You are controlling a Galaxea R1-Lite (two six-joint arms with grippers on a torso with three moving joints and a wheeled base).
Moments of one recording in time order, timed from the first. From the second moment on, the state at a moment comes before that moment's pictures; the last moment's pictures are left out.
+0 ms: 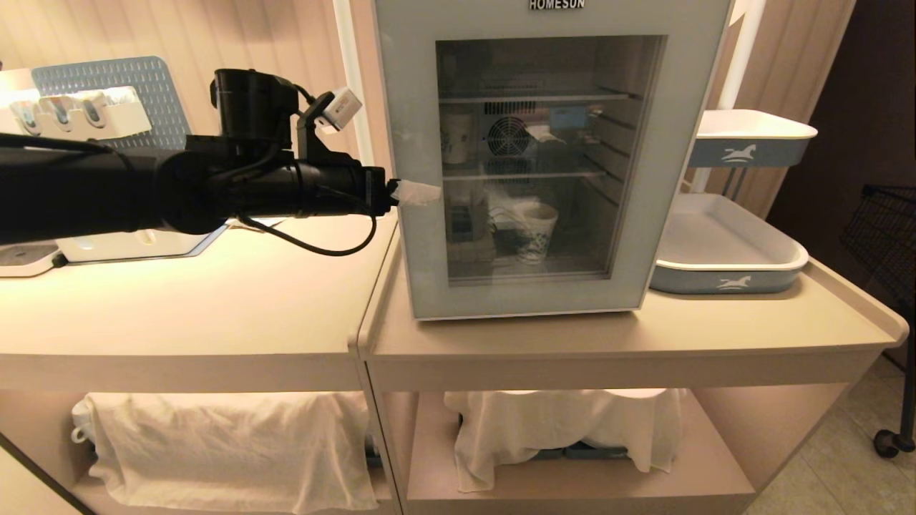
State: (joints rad) left arm -0.30 1.95 -1.67 -0.04 -0.56 -0.04; right arm 0.00 0.00 0.00 0.00 0.01 -0.03
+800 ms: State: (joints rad) left arm -0.32 1.92 -1.65 -0.05 -0.55 -0.07; right arm 0.00 0.00 0.00 0.00 0.01 -0.03
